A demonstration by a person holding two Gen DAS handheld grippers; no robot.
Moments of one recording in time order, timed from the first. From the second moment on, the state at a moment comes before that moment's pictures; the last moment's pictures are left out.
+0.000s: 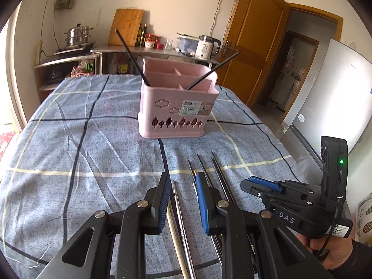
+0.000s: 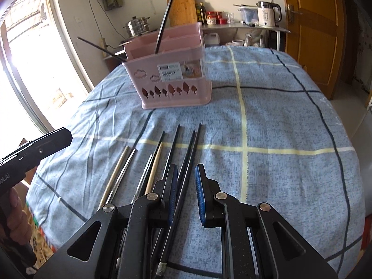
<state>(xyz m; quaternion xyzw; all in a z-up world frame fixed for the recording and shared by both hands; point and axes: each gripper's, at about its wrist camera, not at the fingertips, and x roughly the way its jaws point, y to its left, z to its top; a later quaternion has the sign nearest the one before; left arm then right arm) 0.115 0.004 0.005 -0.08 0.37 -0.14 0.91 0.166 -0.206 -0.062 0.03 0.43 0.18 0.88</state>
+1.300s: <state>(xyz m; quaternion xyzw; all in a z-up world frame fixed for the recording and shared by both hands) 0.226 -0.063 -0.067 -0.02 0.48 -0.11 0.87 0.192 -0.210 -0.088 0.02 0.47 0.16 0.87</state>
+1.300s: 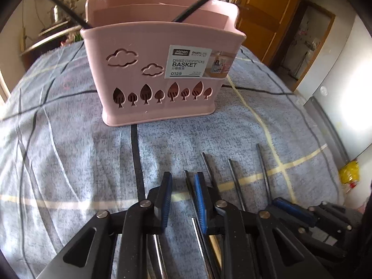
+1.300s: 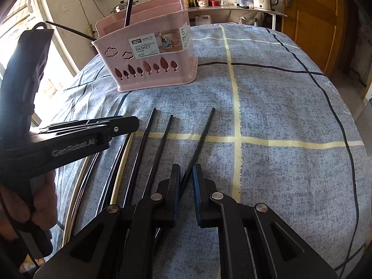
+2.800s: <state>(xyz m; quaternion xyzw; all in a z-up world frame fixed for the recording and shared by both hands) 0.229 -0.039 -0.034 -0.08 0.48 -0.09 0.87 0.228 -0.207 -0.071 0.02 0.48 0.15 0.86</state>
